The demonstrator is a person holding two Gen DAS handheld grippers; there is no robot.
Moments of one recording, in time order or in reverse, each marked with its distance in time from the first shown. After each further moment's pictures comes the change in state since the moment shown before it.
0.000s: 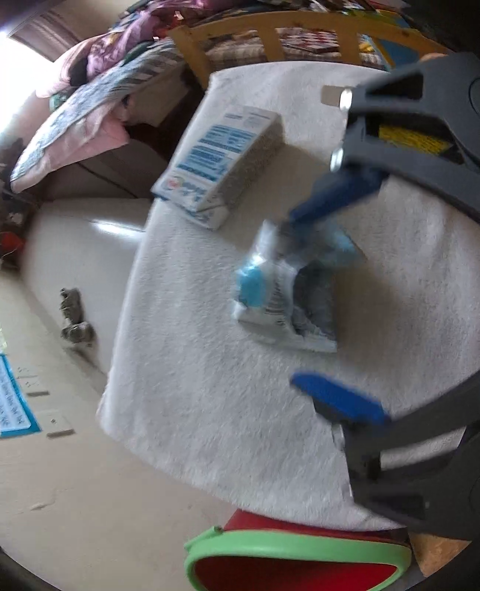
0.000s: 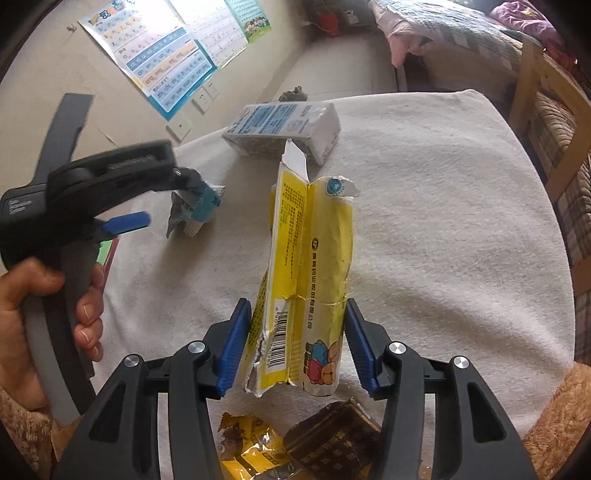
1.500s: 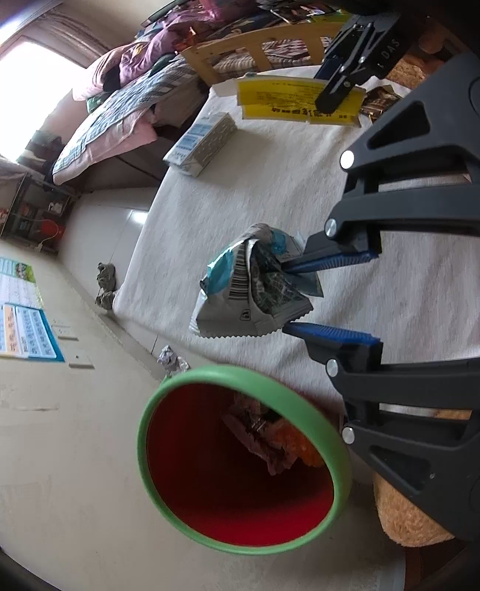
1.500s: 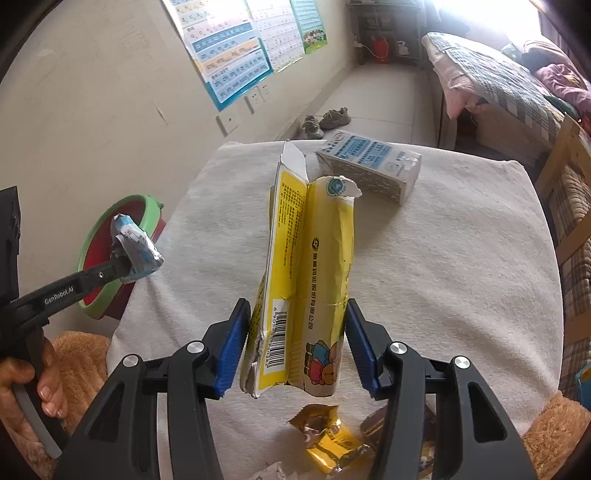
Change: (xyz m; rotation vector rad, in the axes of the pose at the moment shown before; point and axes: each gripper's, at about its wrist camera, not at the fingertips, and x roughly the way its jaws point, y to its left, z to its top) left arm -0.110 0.120 -0.093 -0.065 -0.185 0.003; right arm -0.025 0.074 -0.006 -0.213 -0.054 0.007
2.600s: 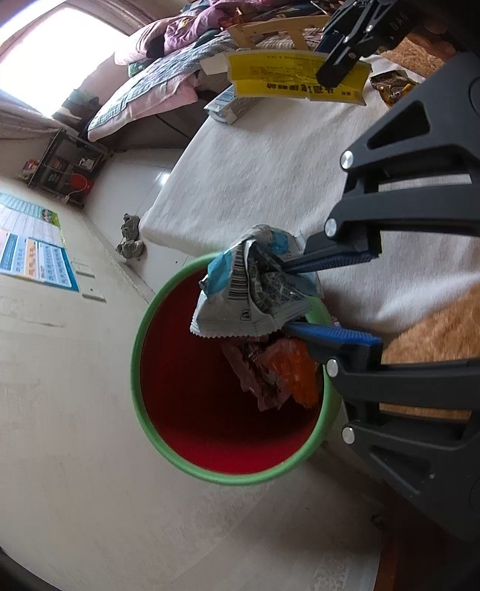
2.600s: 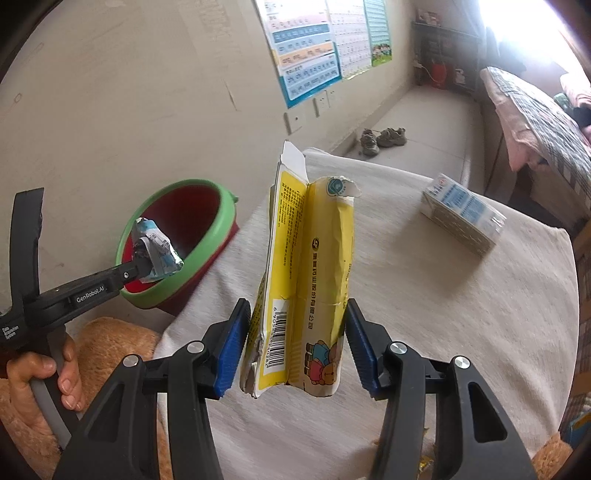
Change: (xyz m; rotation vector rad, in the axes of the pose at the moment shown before) left arm -0.031 0.089 -0.013 -0.145 -0.070 0.090; right arm 0.002 0.094 0.022 -0.196 -0.009 0.089
